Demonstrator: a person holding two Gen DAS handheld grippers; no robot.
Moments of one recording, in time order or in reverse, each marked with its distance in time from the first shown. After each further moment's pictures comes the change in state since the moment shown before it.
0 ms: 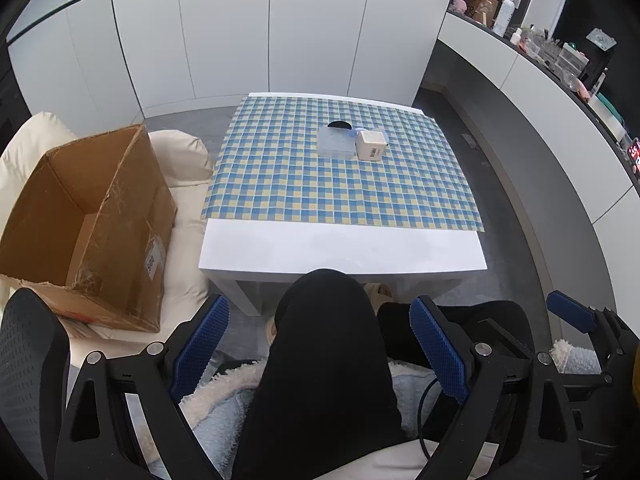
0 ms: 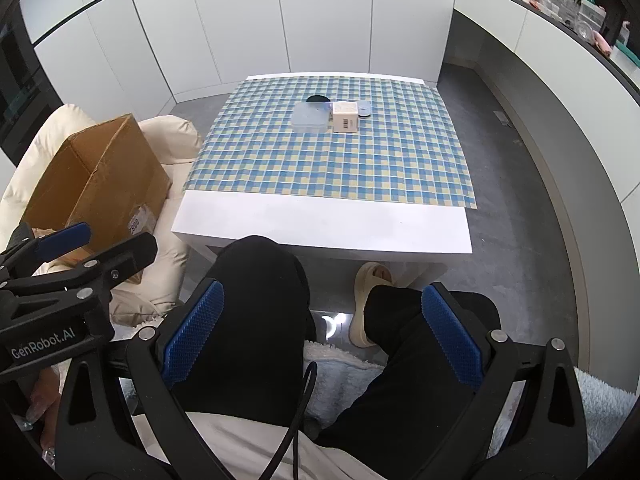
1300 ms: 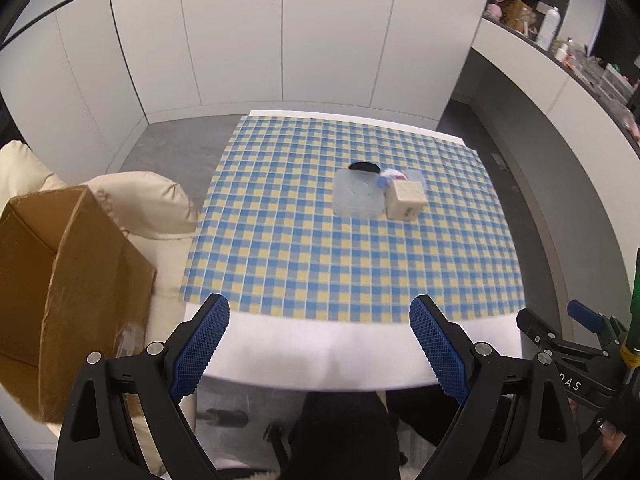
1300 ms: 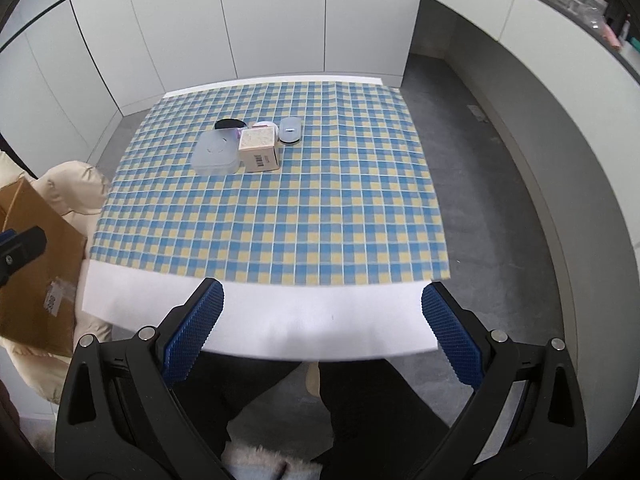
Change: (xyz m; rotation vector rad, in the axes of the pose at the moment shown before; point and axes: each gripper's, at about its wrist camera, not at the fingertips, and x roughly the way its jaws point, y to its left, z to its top) left arm 0.138 0.001 0.134 -0.055 -0.009 0.071; right arm 0.149 -0.102 0.118 0.054 0.033 -0.099
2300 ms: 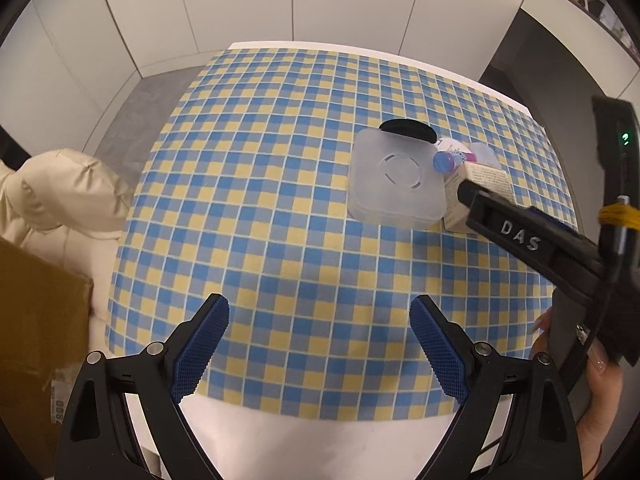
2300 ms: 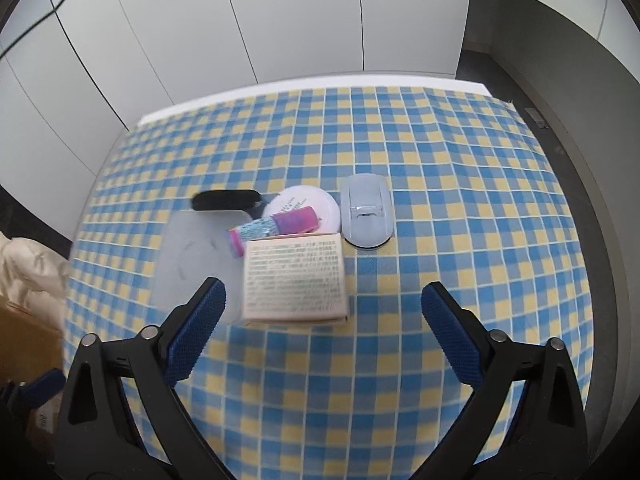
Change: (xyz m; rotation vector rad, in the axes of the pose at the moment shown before) left arm 0.183 -0.019 0.051 -0.042 0.182 0.050; right arm 0.218 0.069 0.126 0.023 -0.012 0.121
